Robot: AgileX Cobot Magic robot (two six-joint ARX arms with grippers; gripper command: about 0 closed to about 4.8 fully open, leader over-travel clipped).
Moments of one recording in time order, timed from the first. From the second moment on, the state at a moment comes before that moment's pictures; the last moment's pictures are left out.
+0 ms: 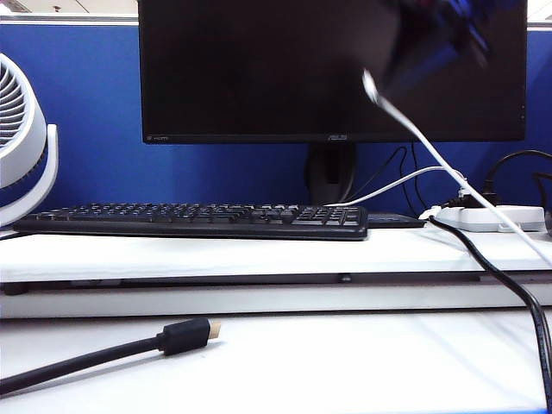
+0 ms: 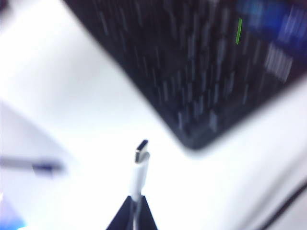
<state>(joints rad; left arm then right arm) -0.57 1.40 1.53 -0.56 0.40 0.16 0.35 1.39 1.28 -0.79 -0.41 -0.17</state>
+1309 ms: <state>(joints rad) -0.57 1.40 1.53 -0.56 0.40 0.16 0.39 1.63 1.29 -0.91 -0.18 0.07</state>
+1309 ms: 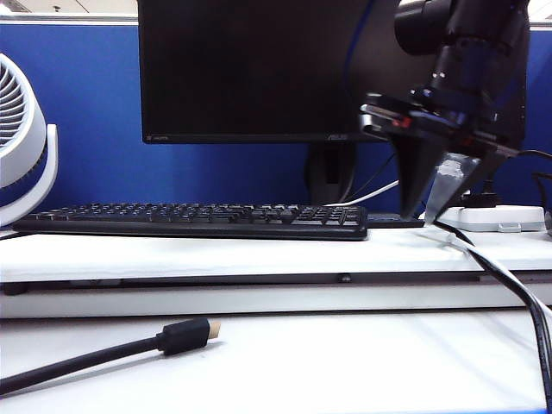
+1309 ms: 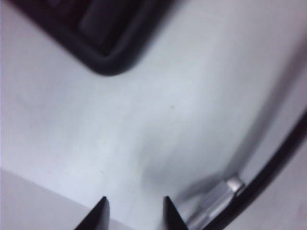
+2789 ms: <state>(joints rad) -0.57 1.40 1.53 -0.59 0.40 0.16 0.34 1.71 1.33 -0.96 -0.03 0.49</state>
